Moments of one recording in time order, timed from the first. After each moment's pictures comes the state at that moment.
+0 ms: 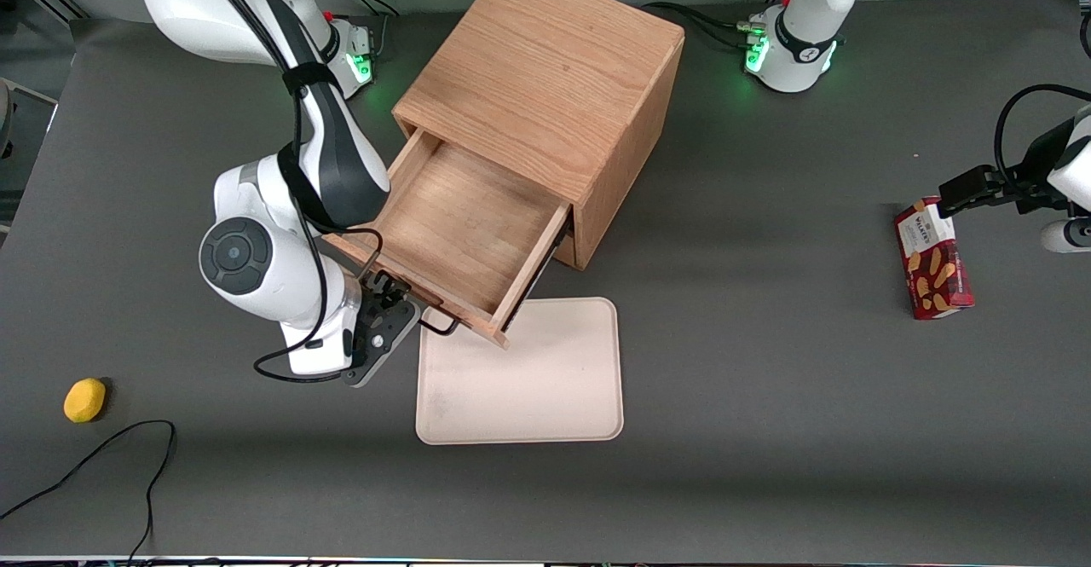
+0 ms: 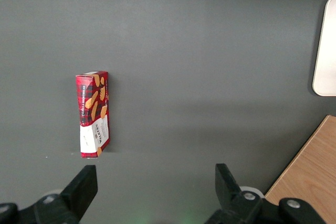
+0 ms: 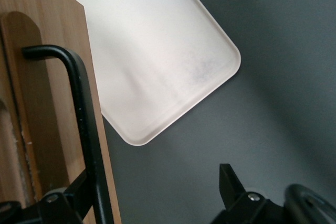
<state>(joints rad) 0.52 0.56 -0.22 -1.36 0.17 1.90 -0.61</state>
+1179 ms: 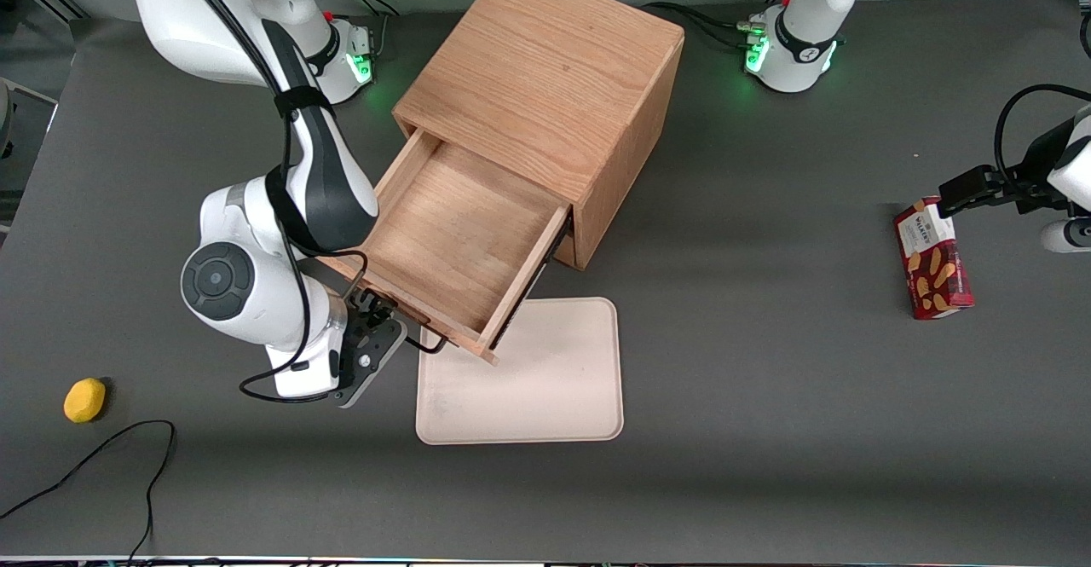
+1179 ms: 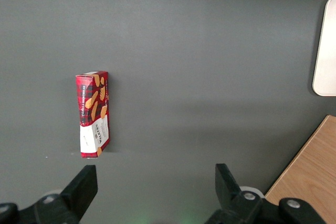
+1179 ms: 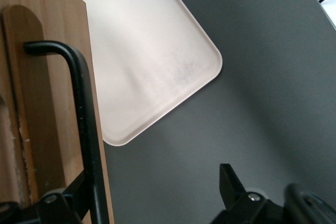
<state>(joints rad) 0.47 0.63 -0.22 -1.27 0.18 1.88 -0.68</state>
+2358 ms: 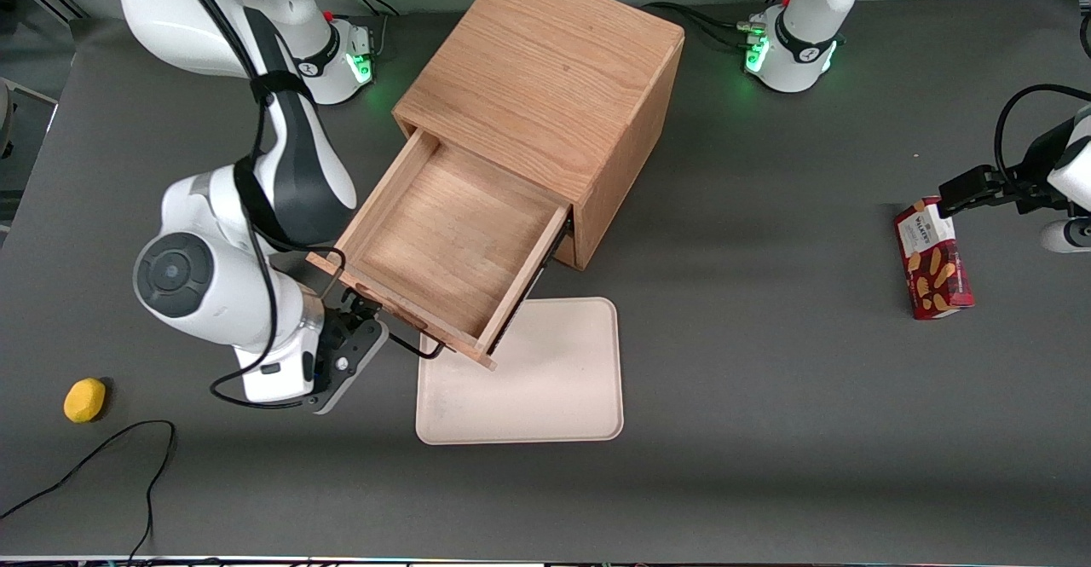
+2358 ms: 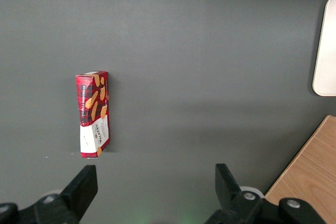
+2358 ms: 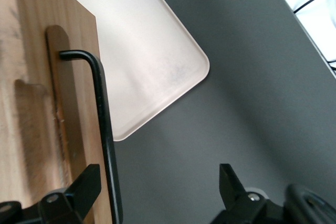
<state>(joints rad) 0.46 0.63 -0.23 -1.14 0.18 1.78 -0.67</state>
